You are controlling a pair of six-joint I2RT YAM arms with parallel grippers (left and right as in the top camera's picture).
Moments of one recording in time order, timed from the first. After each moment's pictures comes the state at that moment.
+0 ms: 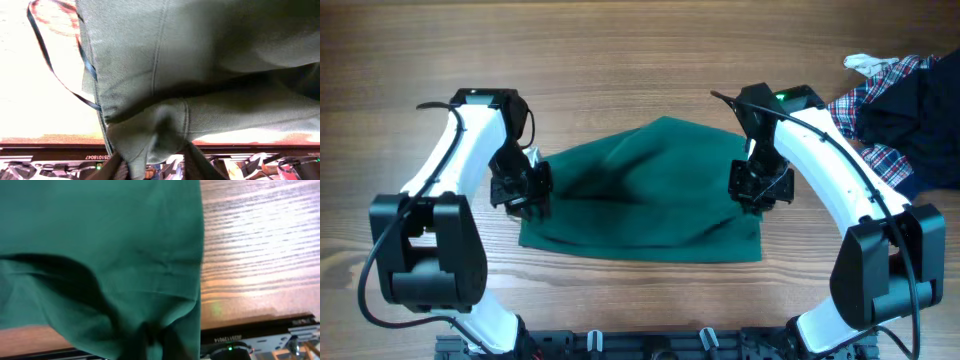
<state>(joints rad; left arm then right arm) -0.04 1.84 1.30 -1.42 0.19 -0.24 0.27 1.76 1.32 -1.41 -0.08 0.46</state>
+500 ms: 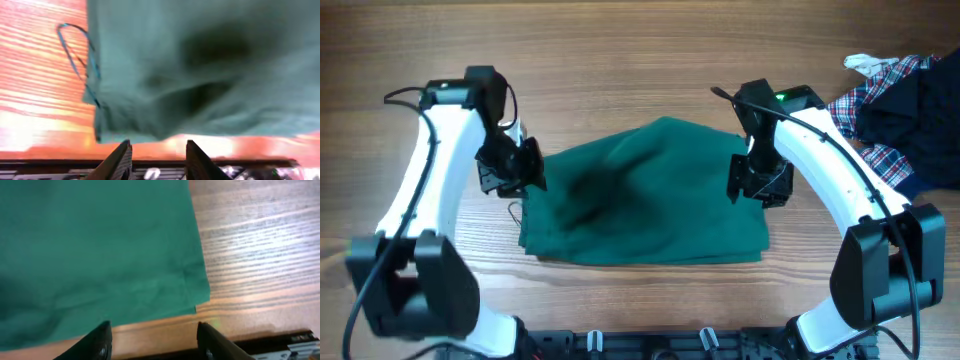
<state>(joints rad) -0.01 1.71 1.39 -1.40 0.24 -0.31 0.27 1.76 1.32 -1.33 -0.04 0.47</state>
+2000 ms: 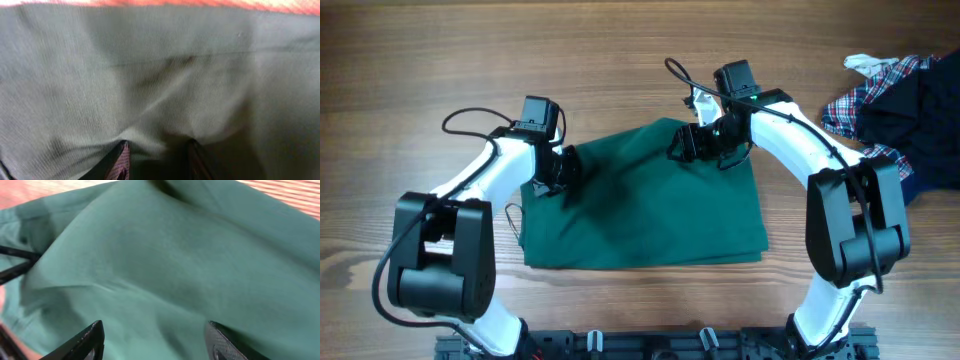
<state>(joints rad) -0.17 1.81 1.03 -0.63 0.22 -0.54 0.28 1.97 1.31 -0.68 -0.50 0.08</state>
